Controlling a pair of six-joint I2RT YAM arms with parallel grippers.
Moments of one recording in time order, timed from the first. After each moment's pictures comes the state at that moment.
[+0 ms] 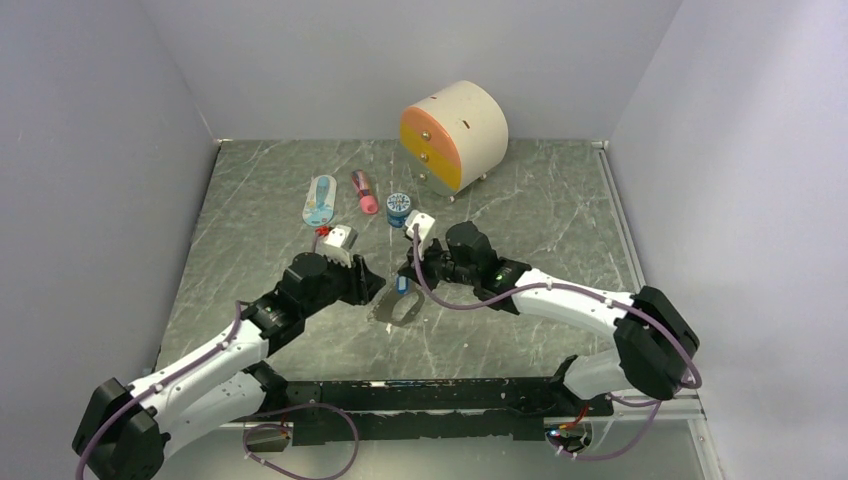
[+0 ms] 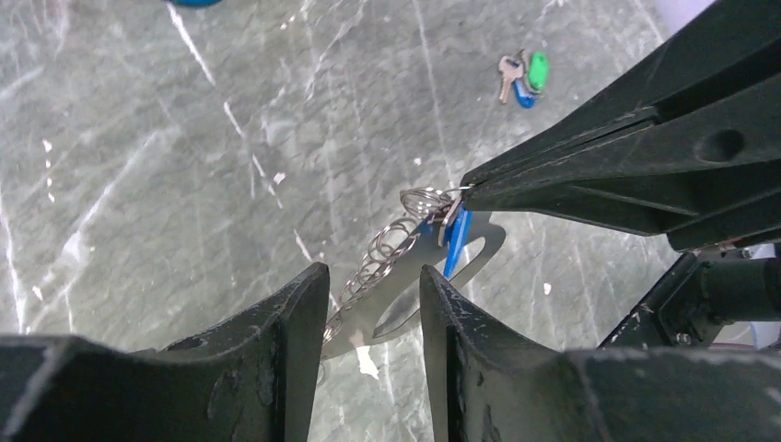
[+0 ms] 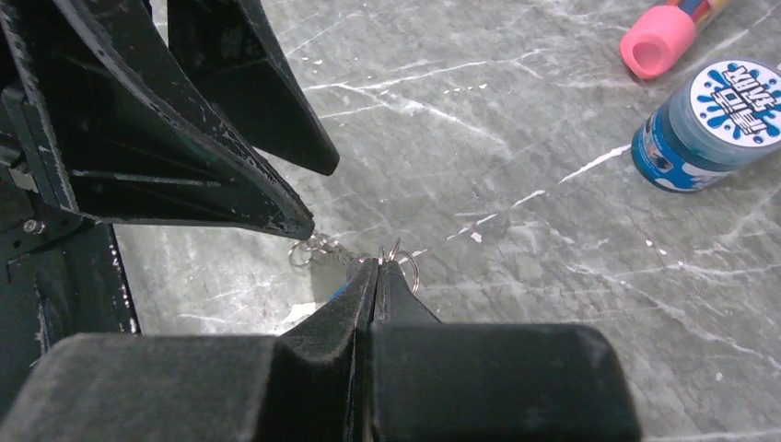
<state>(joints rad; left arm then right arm) -0.66 0.87 0.45 0.03 0.07 -0.44 0.86 1.38 0.79 0.21 -0.28 -0.02</state>
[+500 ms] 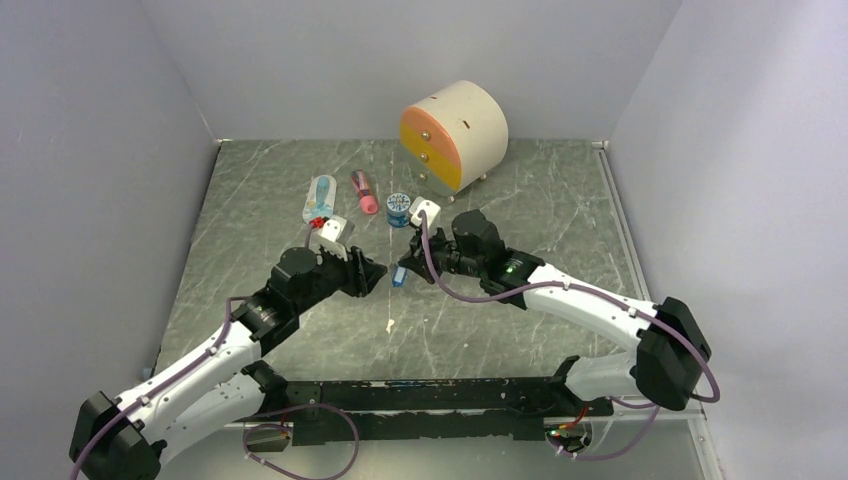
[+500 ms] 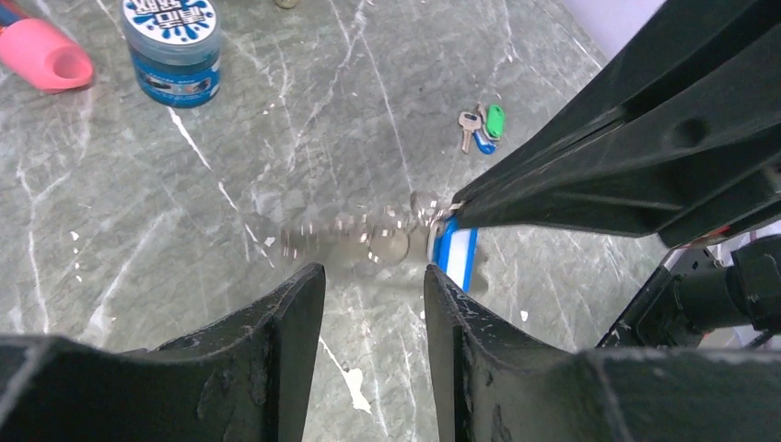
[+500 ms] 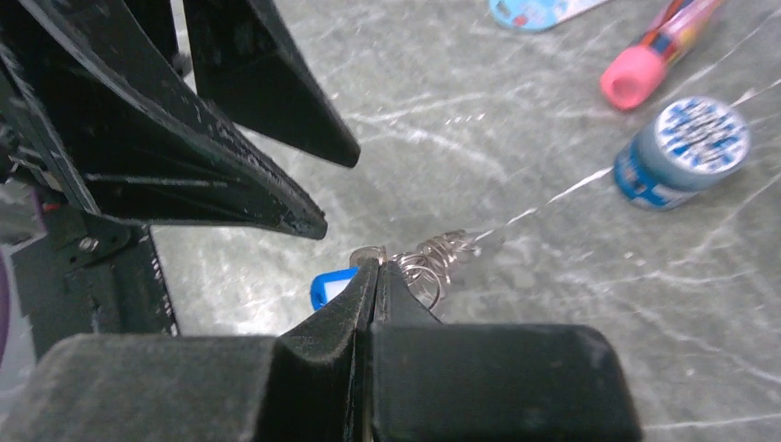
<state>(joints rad) -0.66 0.81 0.51 0.05 0.09 -0.37 0.86 1.29 0.89 0.06 -0.27 -0.01</state>
